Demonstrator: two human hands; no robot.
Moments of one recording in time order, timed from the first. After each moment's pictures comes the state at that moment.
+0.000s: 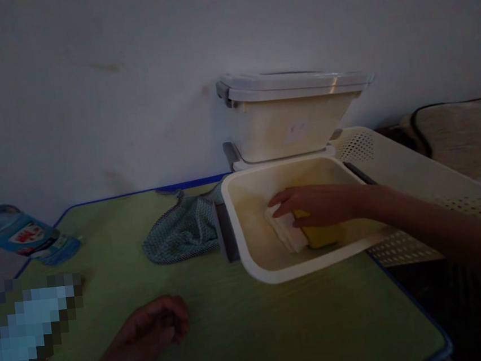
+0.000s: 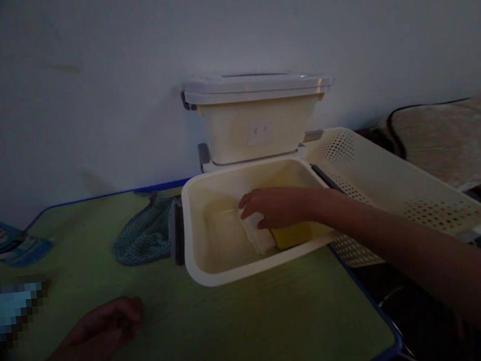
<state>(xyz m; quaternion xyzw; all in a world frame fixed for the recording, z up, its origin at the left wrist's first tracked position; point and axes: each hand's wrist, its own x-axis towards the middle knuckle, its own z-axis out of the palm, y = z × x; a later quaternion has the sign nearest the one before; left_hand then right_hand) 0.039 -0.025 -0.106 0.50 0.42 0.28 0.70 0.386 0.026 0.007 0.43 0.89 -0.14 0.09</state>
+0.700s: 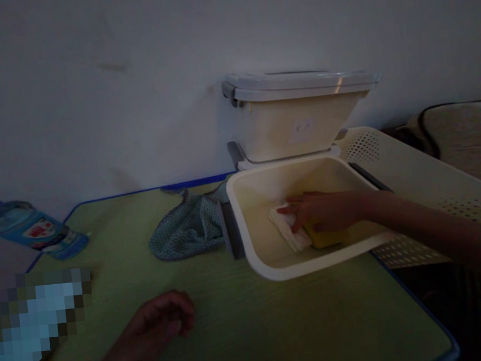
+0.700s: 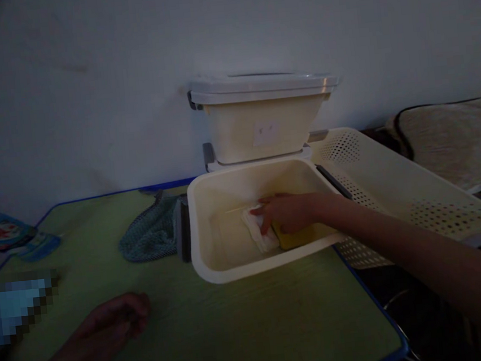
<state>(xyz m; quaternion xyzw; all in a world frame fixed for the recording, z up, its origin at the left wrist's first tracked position) 0.046 -0.028 -0.085 0.50 0.41 0.29 0.70 0.395 0.022 -0.005 0.43 0.88 -0.13 0.18</state>
